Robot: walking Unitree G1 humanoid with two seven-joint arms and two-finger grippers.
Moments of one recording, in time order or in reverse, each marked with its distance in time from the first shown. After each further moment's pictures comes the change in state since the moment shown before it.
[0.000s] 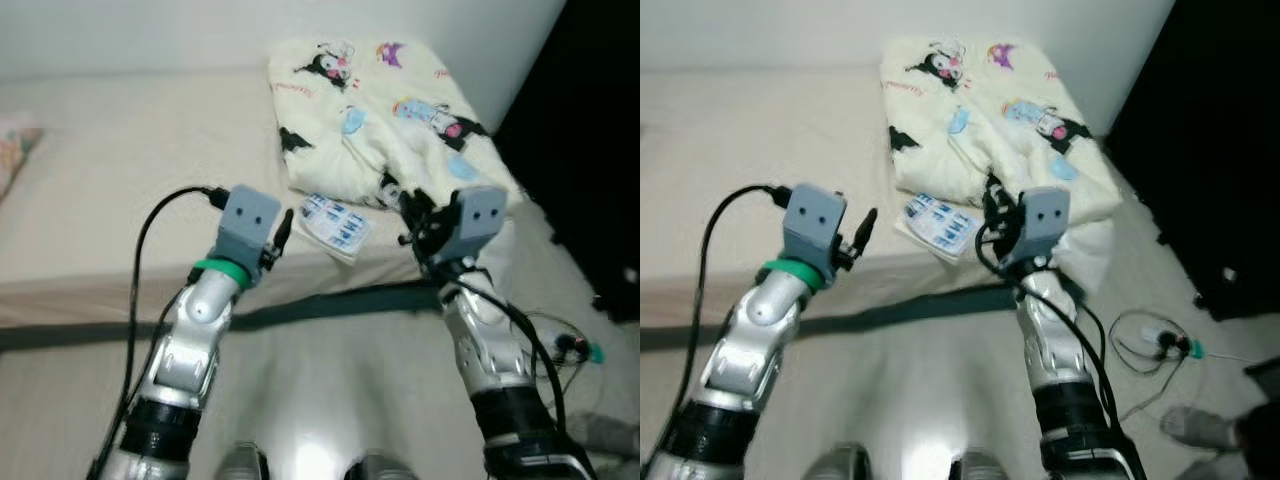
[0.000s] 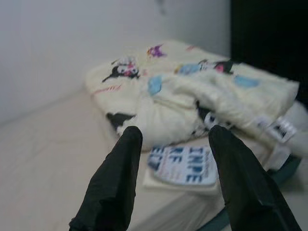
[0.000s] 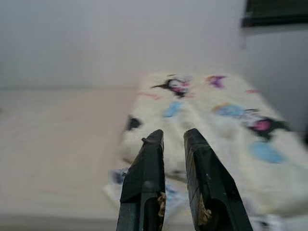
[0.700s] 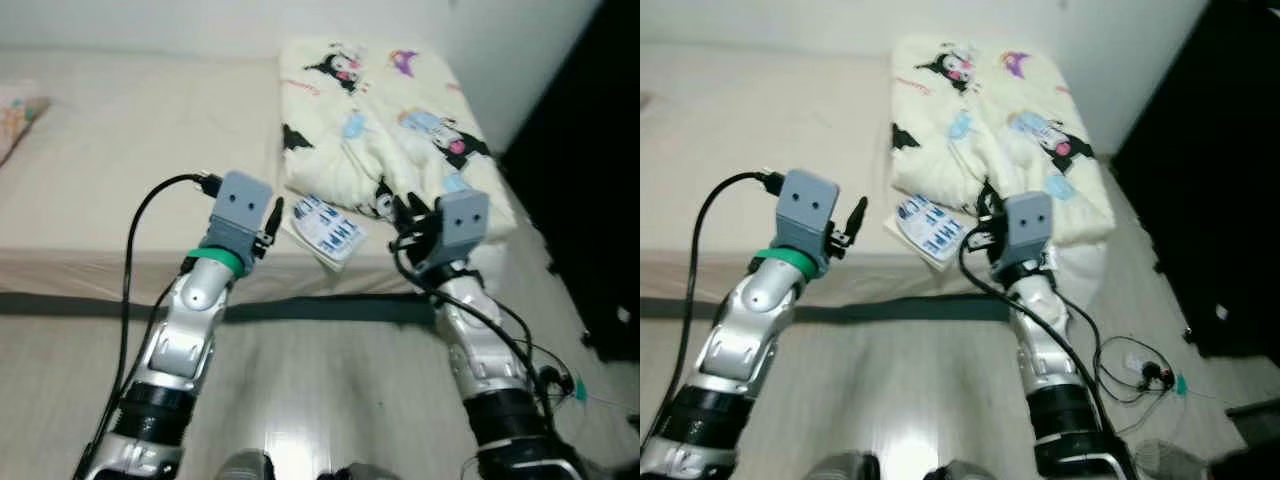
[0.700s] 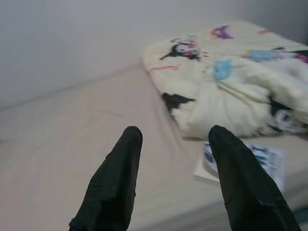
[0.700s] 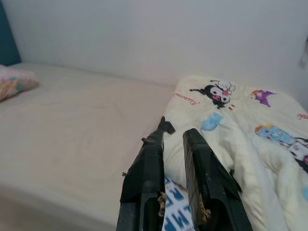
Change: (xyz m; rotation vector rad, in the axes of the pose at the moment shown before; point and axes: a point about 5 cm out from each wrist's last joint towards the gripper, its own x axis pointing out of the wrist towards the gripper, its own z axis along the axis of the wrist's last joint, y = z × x) left arm 0.003 0.017 -0.009 -0.002 0.041 0.091; right arm 0.005 0.016 0.000 -0.091 0.004 0.056
